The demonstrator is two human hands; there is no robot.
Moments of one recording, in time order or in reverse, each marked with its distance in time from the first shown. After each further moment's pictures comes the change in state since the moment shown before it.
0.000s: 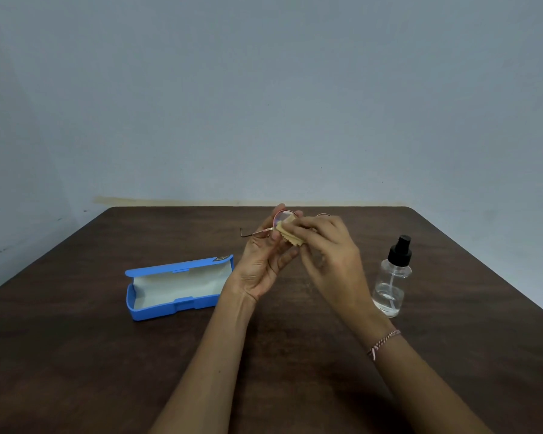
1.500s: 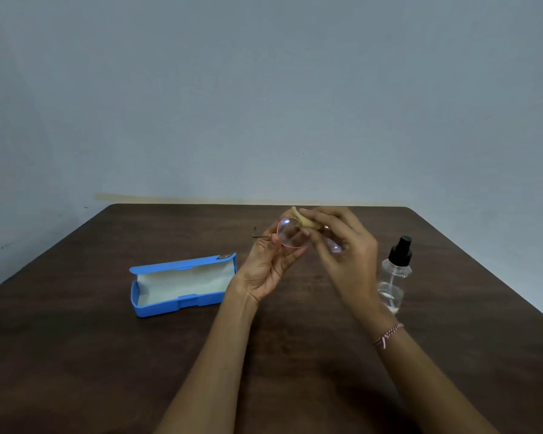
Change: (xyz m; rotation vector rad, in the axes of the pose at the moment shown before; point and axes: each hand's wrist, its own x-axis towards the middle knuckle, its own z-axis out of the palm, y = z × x) left_hand -0.002 -0.002 0.001 -0.088 -0.021 -0.041; right_hand 0.008 -0.003 -0.009 0.249 0.119 0.131
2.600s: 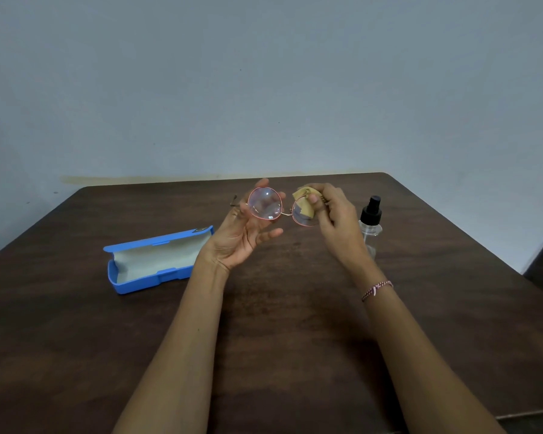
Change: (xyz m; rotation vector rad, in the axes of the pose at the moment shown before) left_hand -0.004 0.006 0.000 0.140 -0.070 -0.087; right_hand -0.015 0.037 -0.020 -0.055 -0.161 0.312
